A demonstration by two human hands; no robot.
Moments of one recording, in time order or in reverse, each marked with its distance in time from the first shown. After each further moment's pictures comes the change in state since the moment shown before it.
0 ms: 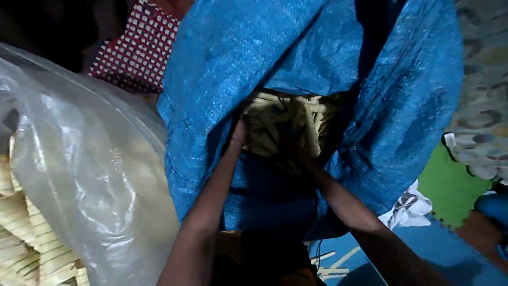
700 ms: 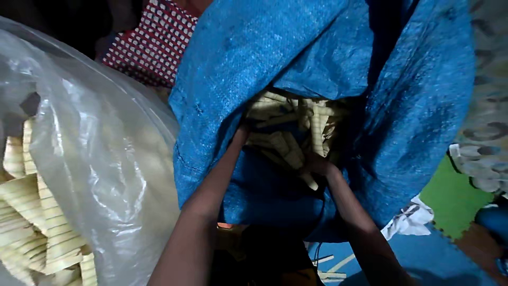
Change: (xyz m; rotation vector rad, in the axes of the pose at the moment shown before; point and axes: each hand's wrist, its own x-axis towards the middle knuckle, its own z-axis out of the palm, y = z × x) left_hand -0.020 0.000 -0.015 -0.109 -0.108 -0.306; right_hand -0.055 0.037 -0.023 0.252 -0.205 0.067
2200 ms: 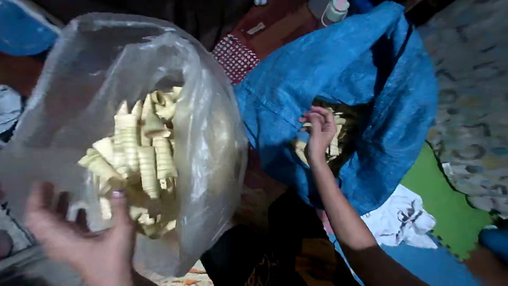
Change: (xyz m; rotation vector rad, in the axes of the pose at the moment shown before) left_hand -0.425 -0.255 -0.064 -0.451 1.294 -0.056; right_hand -0.089 -0.179 0.115 0.648 0.805 -0.955
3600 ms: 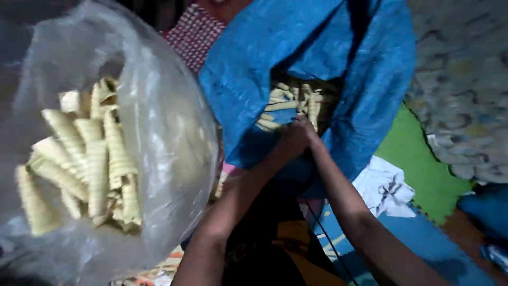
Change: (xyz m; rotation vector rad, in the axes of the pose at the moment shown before) left_hand -0.138 0.213 0.352 0.063 -1.111 0.727; right_hand 0.025 0.125 -0.140 -0.305 -0.213 0.793
